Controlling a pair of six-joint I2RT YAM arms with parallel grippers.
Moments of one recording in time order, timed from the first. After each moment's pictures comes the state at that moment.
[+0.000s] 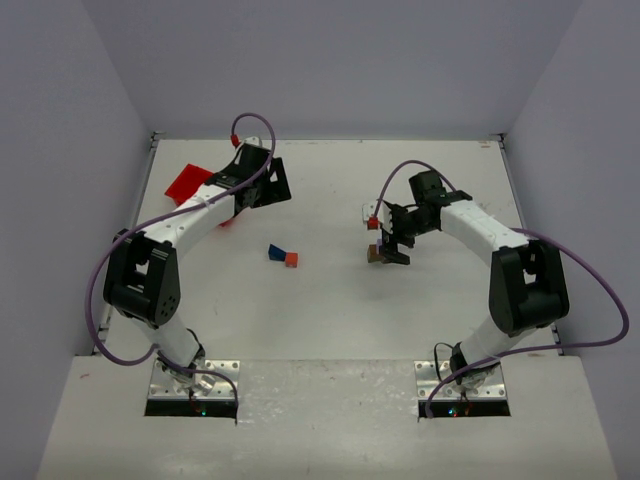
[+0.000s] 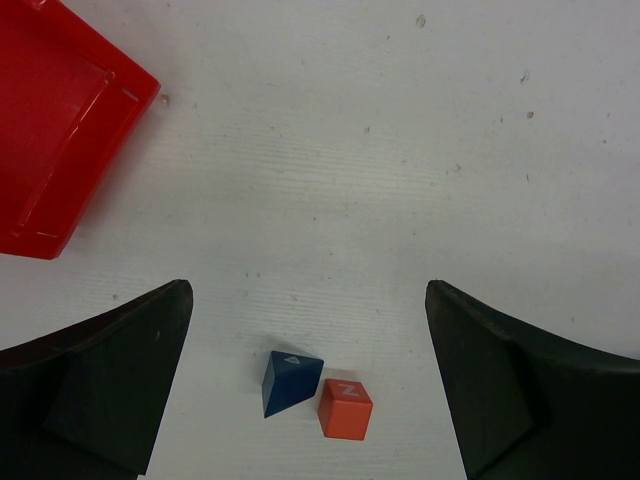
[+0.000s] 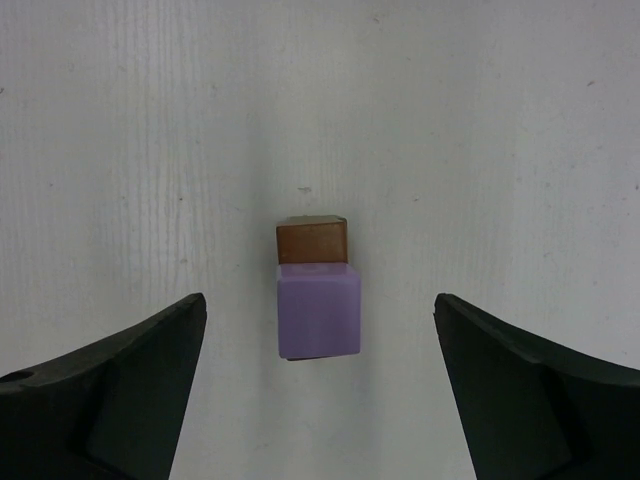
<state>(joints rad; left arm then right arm) -0.33 1.67 1.29 -0.44 -0.23 -0.51 0.24 1.63 1.05 -0.62 -0.67 -1.24</state>
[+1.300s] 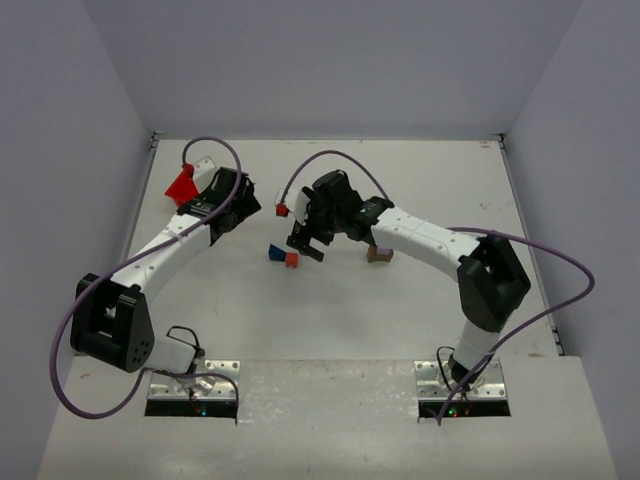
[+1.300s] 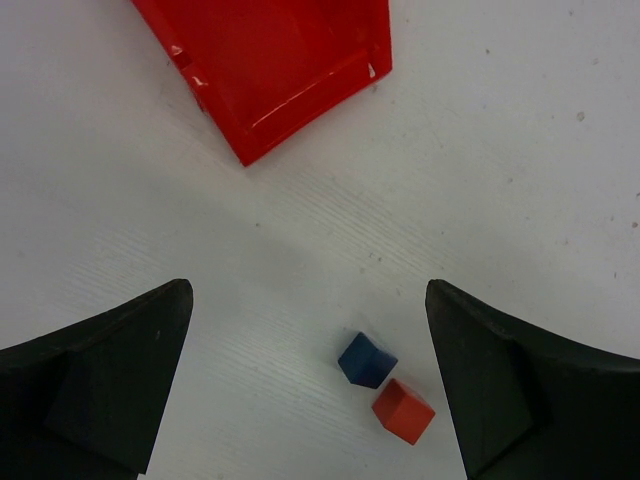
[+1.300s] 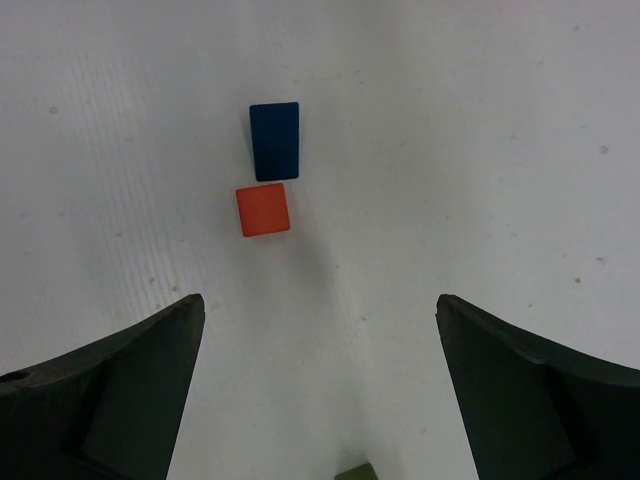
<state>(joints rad) -0.30 1.39 1.03 -0.51 -0.52 -0.79 0.76 1.77 1.31 -0.31 -0.25 -0.51</state>
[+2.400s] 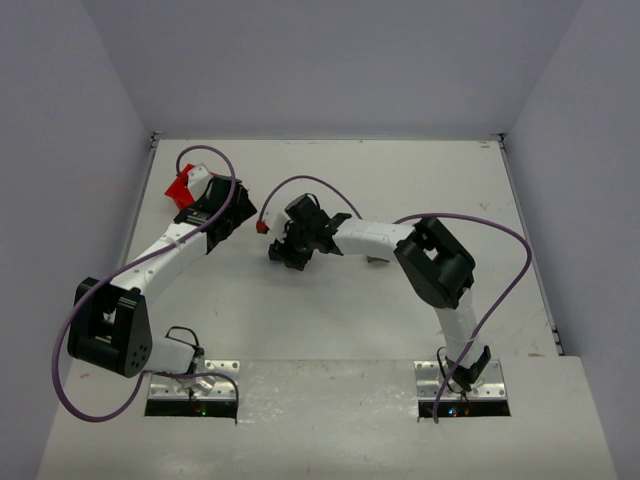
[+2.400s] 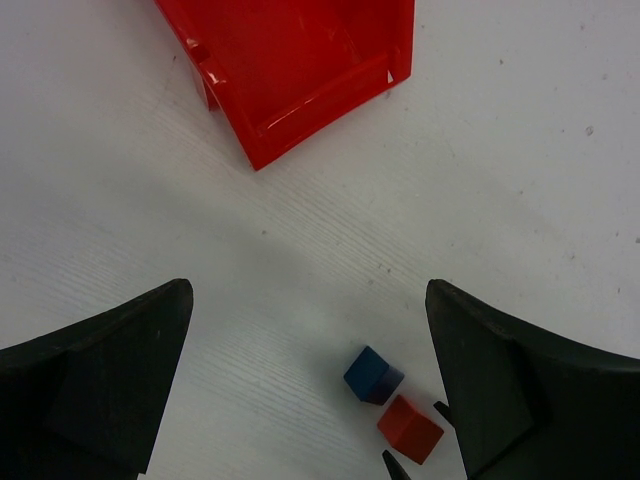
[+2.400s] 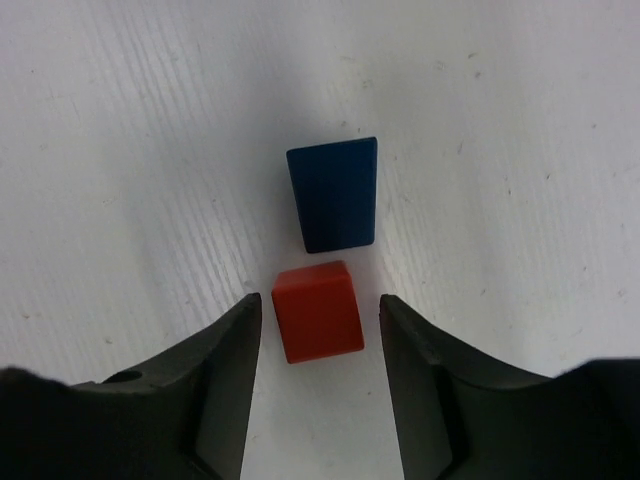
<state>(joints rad) -0.26 1.36 0.93 -0.40 -0.50 -0.80 0.83 2.09 1.38 -0.17 -0.25 -0.37</state>
